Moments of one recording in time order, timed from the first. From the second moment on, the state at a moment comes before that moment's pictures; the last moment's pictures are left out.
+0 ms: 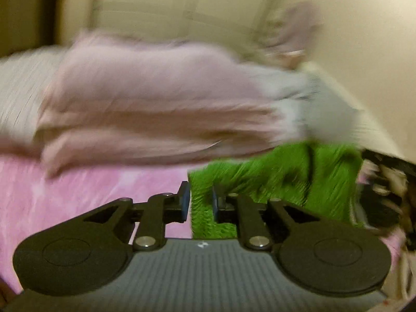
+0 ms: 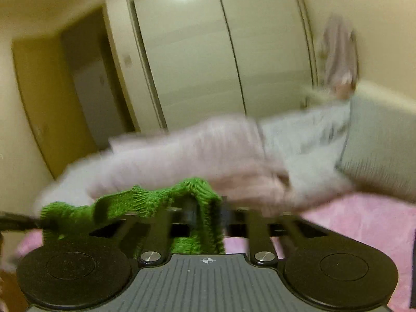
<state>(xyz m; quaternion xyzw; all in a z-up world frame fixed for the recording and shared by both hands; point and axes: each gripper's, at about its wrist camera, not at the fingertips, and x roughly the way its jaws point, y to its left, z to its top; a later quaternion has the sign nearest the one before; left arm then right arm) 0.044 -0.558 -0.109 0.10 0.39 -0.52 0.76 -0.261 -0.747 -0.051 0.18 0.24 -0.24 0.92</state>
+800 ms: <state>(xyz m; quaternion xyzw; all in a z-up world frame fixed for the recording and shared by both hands) -0.121 -0.313 -0.313 0.16 0.59 -0.49 0.63 -0.490 -0.596 -0.258 0.30 0.49 -0.28 0.77</state>
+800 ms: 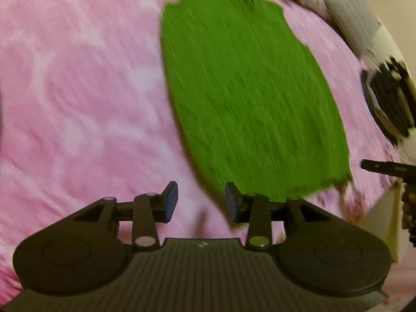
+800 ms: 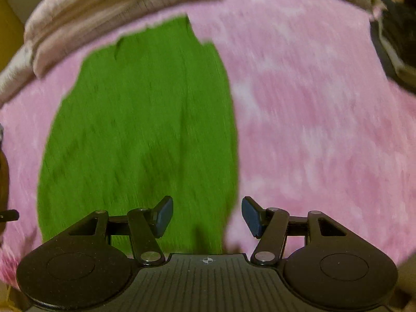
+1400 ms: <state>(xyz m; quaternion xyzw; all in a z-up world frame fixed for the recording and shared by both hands) -0.156 -0.320 -0.343 0.10 0.61 -0.45 0.65 -0.513 -0.624 -0.314 0.39 0.46 -0.22 0.76</state>
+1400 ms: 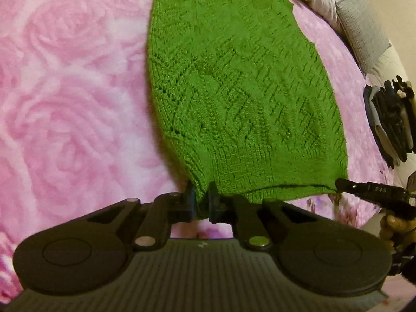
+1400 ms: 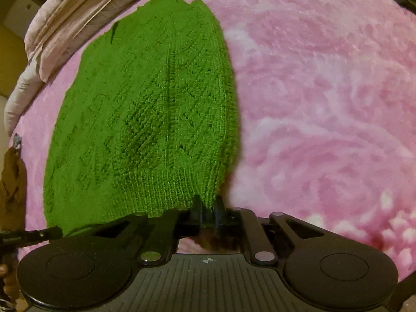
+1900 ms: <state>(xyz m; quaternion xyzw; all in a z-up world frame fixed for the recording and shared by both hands) -0.180 -0.301 -0.339 0.10 0.61 -0.44 0.65 -0.539 -0.630 -0.308 0.35 0.49 -0.20 0.77</state>
